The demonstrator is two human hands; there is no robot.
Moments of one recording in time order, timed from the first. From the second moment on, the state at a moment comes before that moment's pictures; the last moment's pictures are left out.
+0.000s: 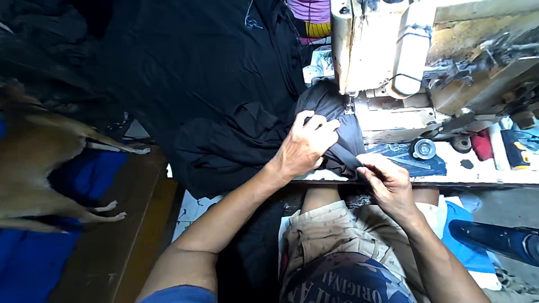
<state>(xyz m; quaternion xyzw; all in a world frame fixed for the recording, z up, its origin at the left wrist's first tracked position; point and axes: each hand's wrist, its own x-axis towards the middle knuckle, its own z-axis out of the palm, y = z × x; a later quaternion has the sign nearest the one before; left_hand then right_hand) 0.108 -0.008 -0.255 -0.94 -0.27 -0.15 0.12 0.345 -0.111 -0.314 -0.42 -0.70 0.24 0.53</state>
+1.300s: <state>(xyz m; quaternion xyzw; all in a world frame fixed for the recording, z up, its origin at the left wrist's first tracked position) 0.089 -0.023 -0.171 -0.96 -0.11 -0.22 -0.12 0.352 -0.068 -0.271 -0.38 -0.76 0.28 0.45</state>
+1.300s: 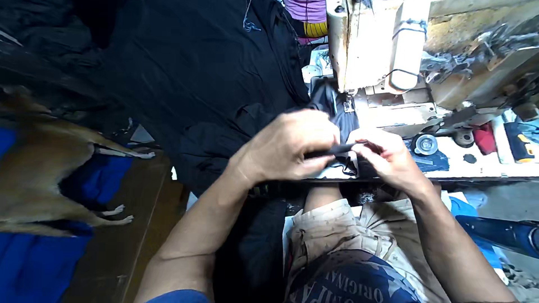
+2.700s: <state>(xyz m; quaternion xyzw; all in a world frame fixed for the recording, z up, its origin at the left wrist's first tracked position) 0.071 0.041 -0.168 -0.93 -0.36 0.03 0.07 0.330 -0.046 -0.307 -0.43 -0.67 0.20 0.58</state>
